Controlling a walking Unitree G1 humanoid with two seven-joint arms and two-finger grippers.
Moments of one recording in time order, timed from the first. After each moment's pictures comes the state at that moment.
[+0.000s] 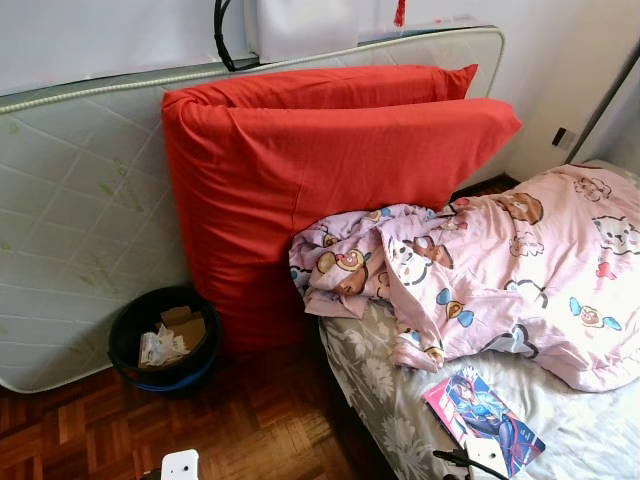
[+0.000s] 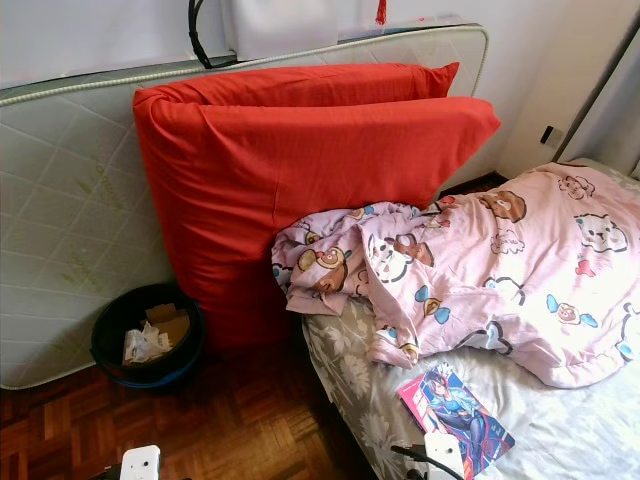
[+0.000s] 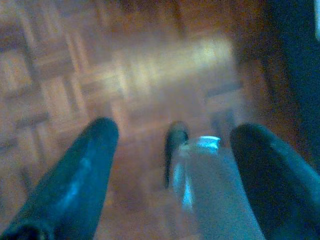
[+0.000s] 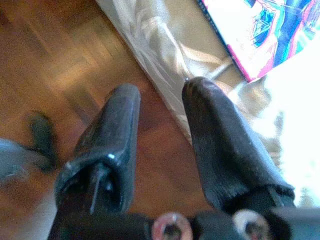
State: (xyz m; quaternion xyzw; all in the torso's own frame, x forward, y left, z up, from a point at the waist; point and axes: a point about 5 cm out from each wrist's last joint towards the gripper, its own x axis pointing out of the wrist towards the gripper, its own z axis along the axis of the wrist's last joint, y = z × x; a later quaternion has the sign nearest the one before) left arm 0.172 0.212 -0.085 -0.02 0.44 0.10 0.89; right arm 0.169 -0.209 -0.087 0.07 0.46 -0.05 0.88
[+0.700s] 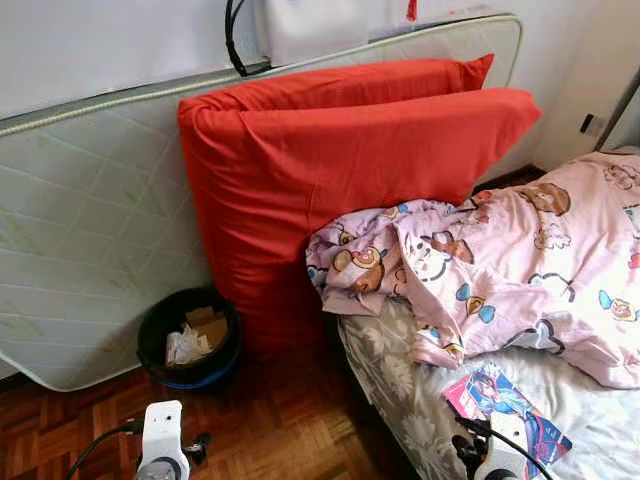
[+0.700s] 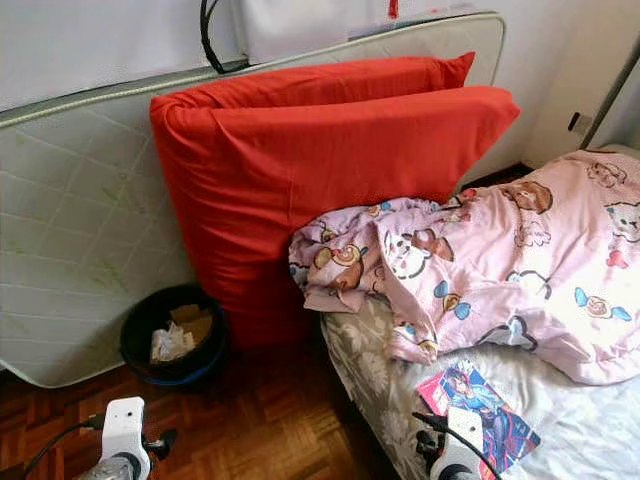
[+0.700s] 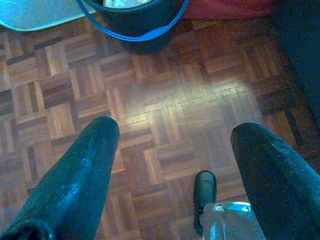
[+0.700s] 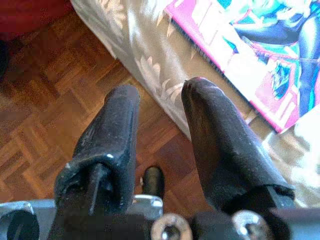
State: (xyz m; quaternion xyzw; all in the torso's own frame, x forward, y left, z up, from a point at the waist) left arm 0.212 0.239 -0.056 -0.01 0.37 0.10 0.92; right arm 0.192 -0.217 -0.071 0.11 0.37 -0.07 0.92
